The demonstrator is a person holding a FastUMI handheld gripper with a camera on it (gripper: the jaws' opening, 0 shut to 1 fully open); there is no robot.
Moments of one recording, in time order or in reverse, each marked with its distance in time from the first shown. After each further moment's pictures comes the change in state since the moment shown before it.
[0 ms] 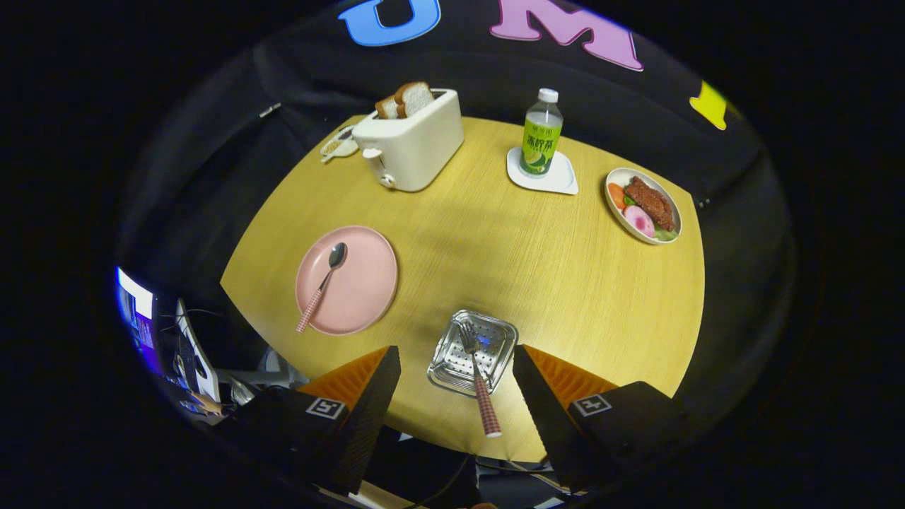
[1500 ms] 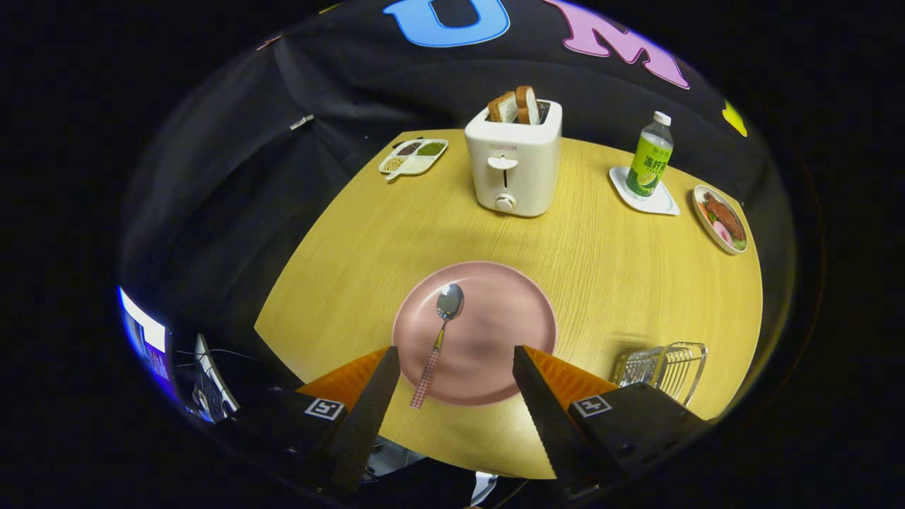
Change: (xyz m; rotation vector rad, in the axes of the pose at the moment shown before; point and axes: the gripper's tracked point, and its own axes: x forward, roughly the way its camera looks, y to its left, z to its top) arm 0.102 0.197 0.020 0.057 -0.022 0.110
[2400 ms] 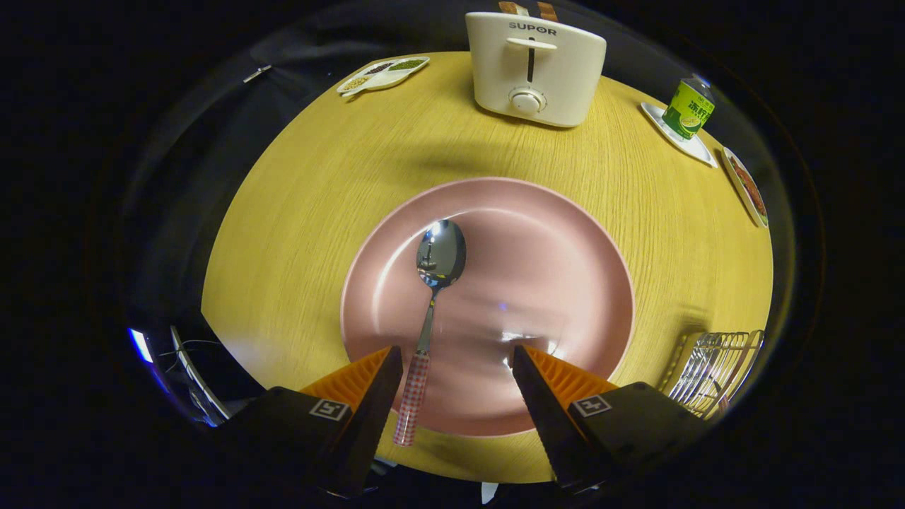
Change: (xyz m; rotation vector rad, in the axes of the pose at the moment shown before) arm 0.105 -0.002 -0.058 0.032 0.275 -0.100
